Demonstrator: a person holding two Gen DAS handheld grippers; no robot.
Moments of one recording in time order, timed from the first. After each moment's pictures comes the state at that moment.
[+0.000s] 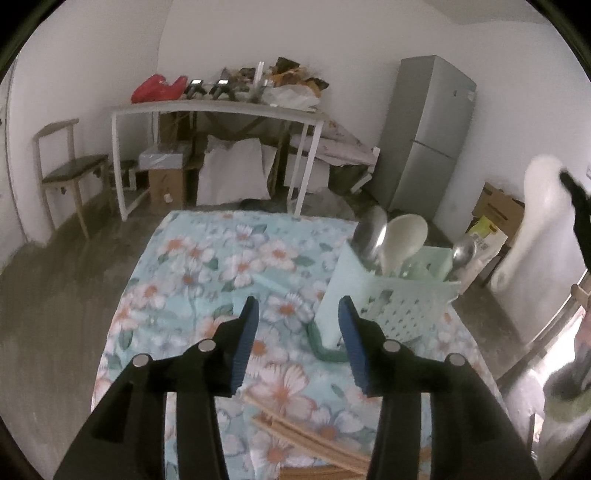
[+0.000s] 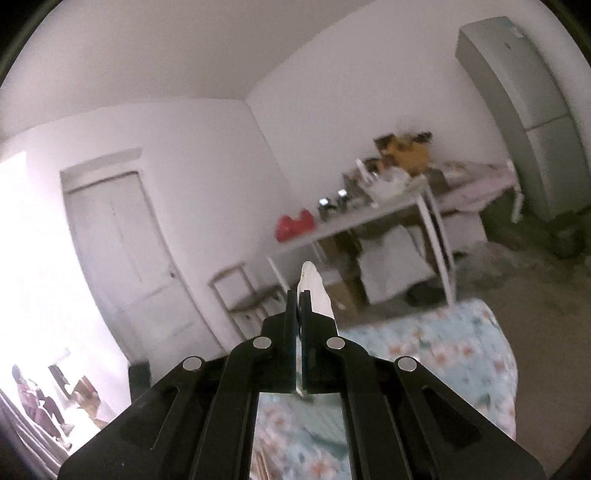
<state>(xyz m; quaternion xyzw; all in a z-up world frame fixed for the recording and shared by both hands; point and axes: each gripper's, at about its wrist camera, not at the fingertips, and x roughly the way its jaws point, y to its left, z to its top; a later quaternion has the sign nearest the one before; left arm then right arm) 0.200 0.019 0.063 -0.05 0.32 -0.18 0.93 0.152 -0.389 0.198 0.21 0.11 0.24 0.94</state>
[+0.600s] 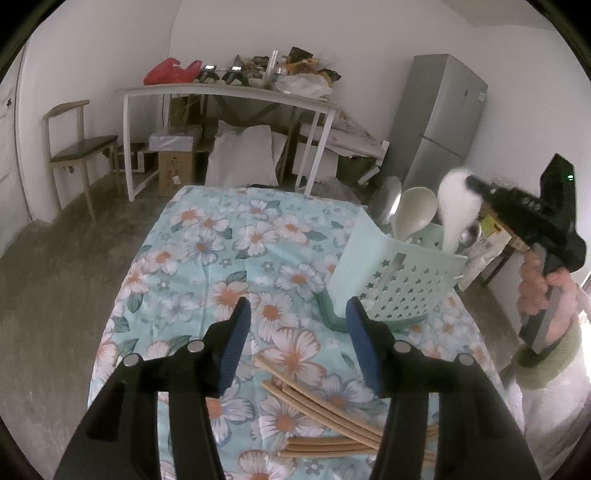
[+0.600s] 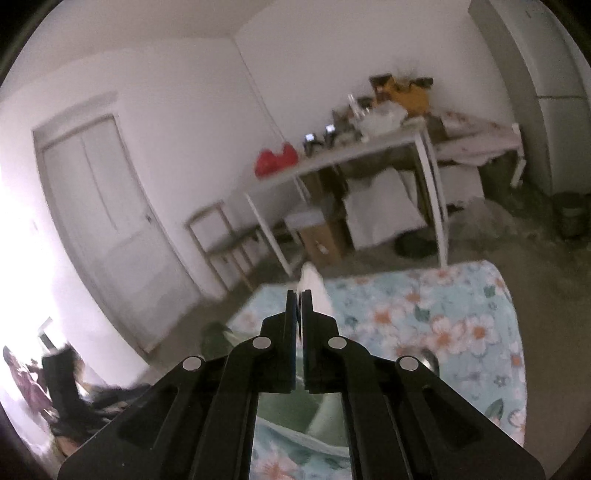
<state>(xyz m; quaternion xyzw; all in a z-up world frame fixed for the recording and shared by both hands) 0.183 0.034 0.049 -0.06 0.34 -0.17 0.92 0.252 -0.349 0.128 0.15 0.25 0.22 0.93</state>
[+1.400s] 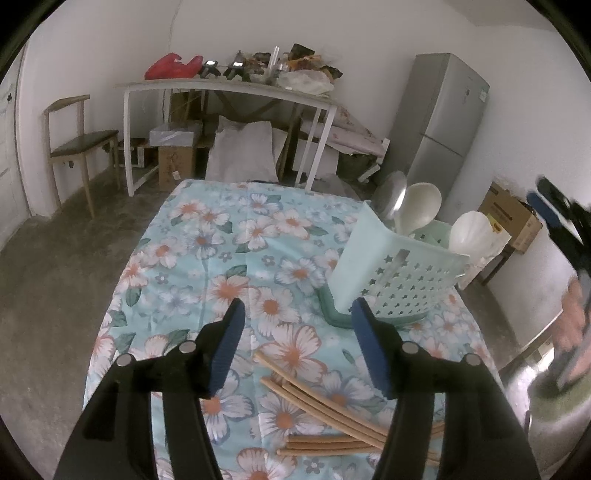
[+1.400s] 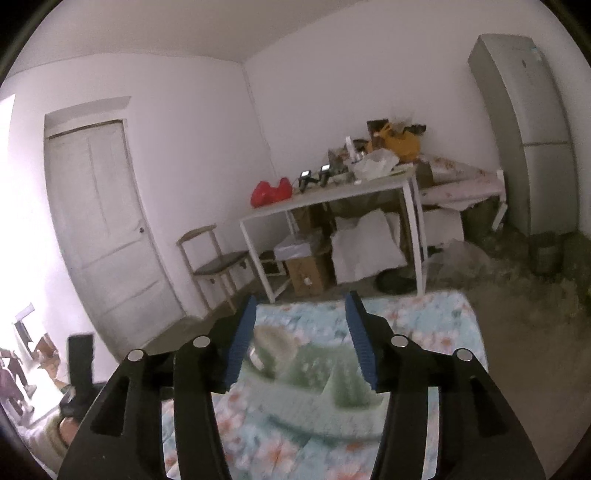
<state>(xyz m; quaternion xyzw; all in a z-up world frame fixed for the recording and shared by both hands) 0.186 0.033 0.043 -0.06 0.35 -0.17 0.92 0.162 -0.350 0.154 0.13 0.17 0.19 0.96</state>
